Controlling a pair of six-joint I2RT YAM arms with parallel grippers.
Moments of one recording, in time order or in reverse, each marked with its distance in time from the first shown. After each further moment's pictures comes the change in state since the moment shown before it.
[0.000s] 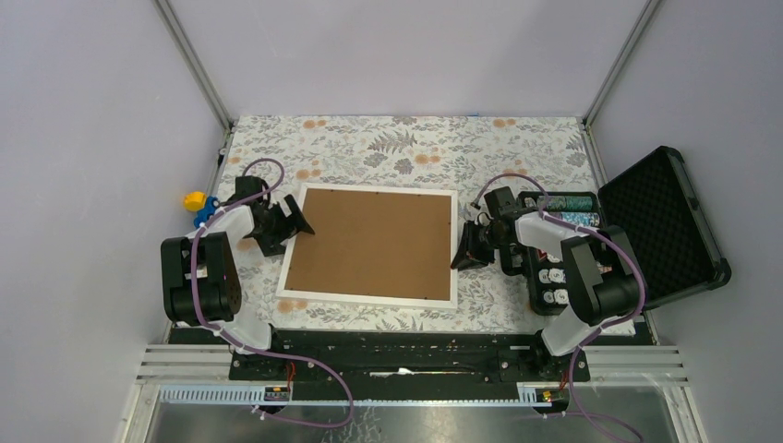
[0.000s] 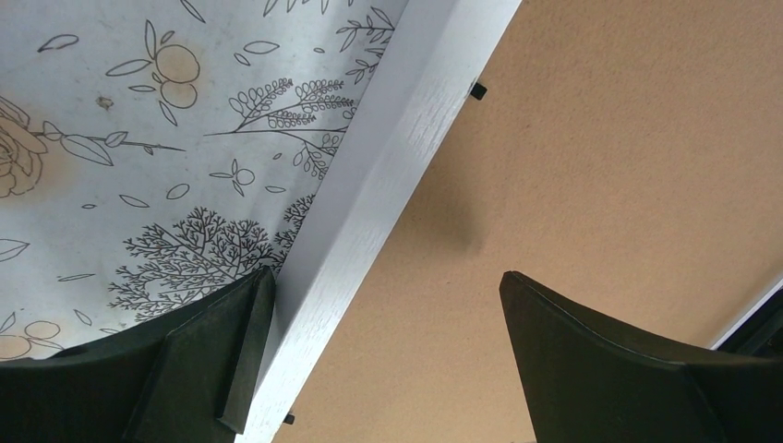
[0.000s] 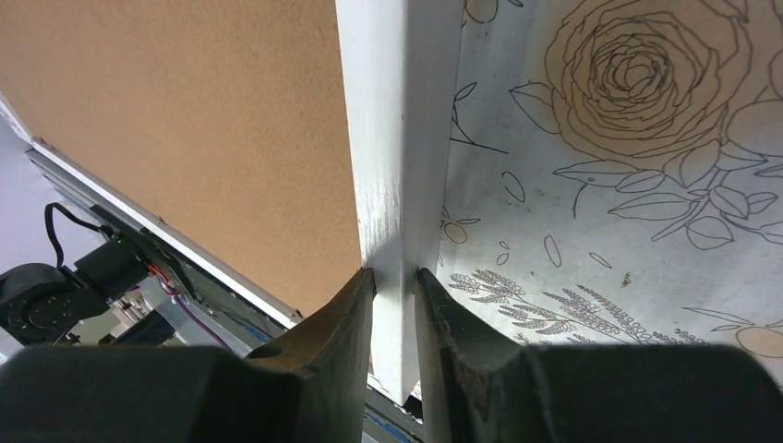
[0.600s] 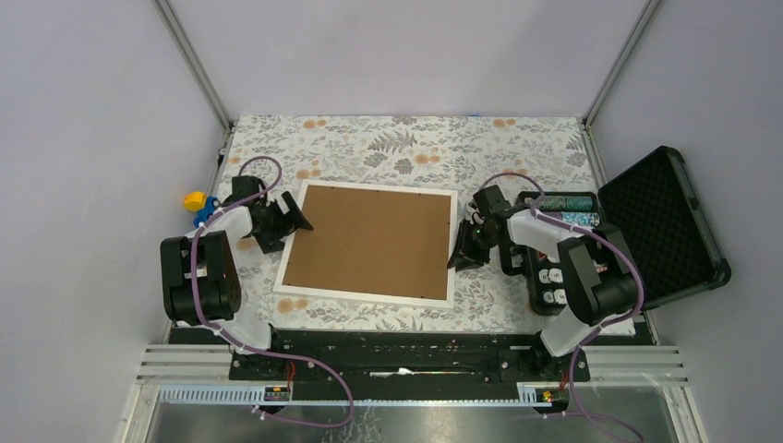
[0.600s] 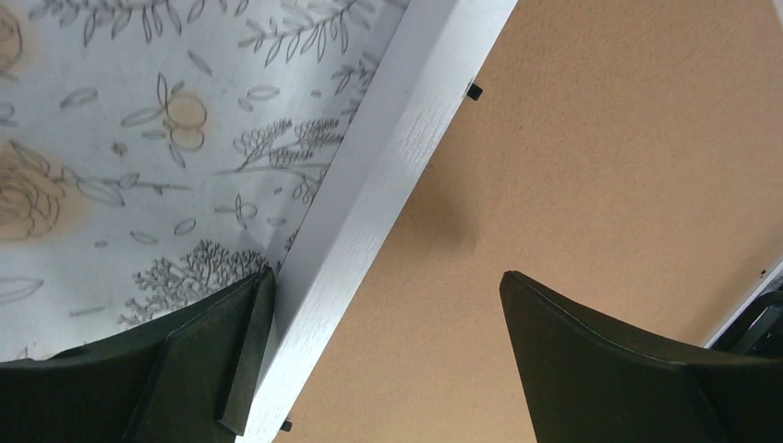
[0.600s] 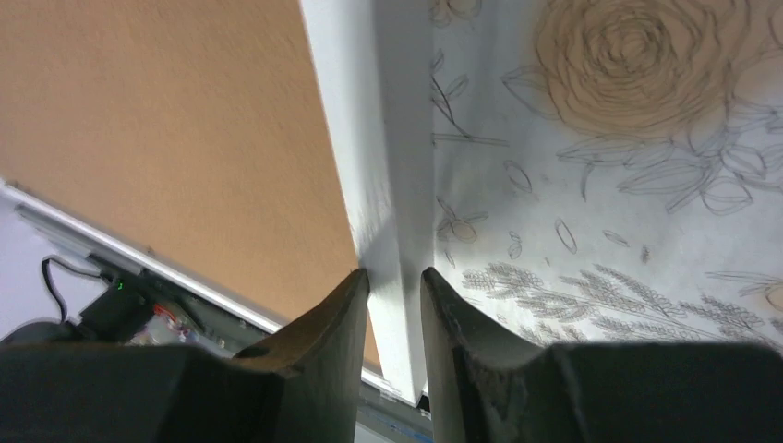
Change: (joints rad) left arm 0.016 0.007 -0.015 0.053 0.033 0.000; right arm 0.057 0.022 0.030 -0.040 0.111 0.129
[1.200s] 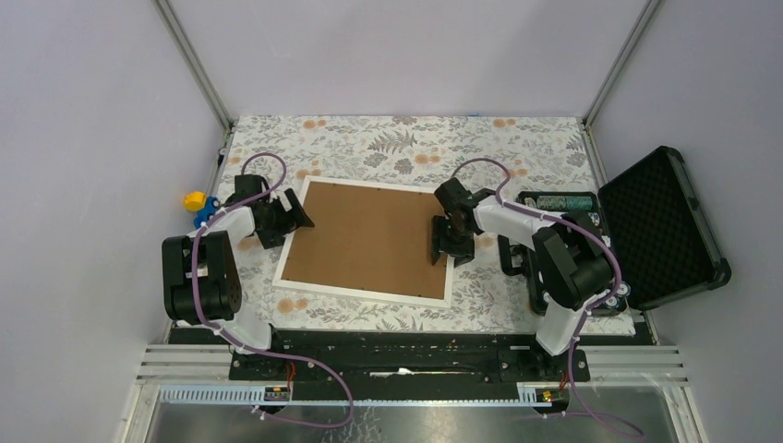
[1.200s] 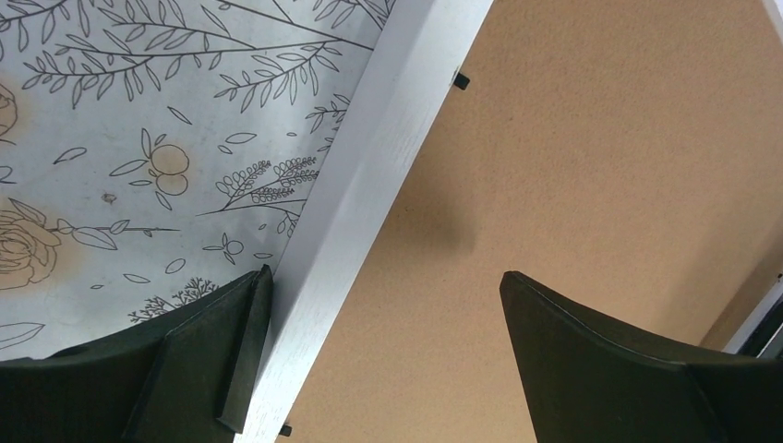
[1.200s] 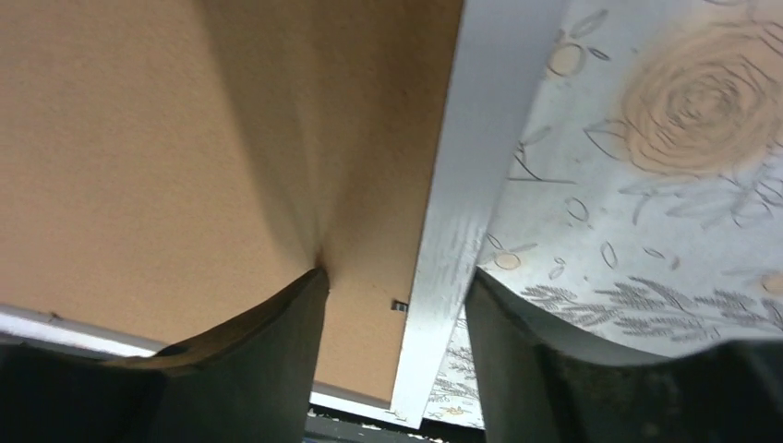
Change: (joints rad) left arm -0.018 0.004 -0.002 0.082 -0.013 0.026; right arm 0.218 0.142 0.264 -0.217 0.344 0.040
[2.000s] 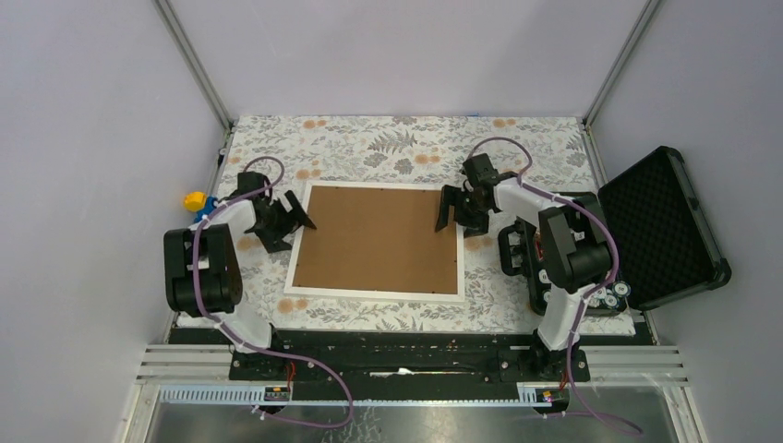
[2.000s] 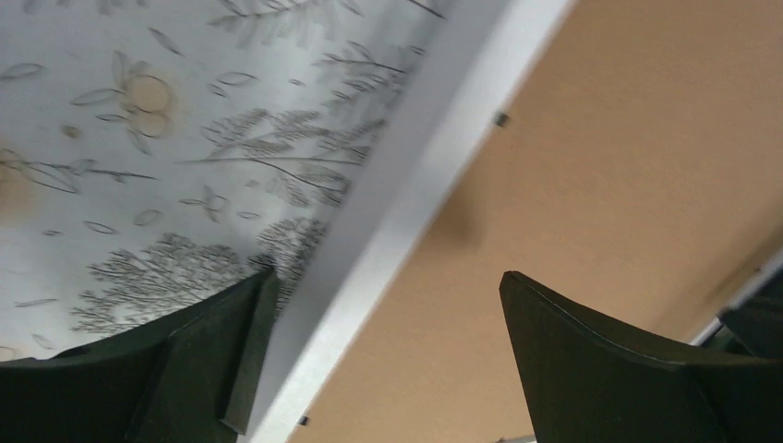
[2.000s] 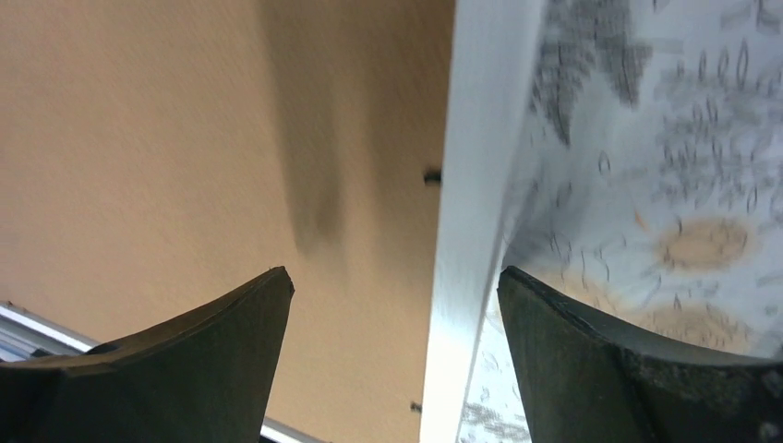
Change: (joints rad) left arm -0.003 0.047 0.095 -0.126 -0.045 -0.069; right arm -0.226 0.059 0.070 0.161 -0.170 -0.169
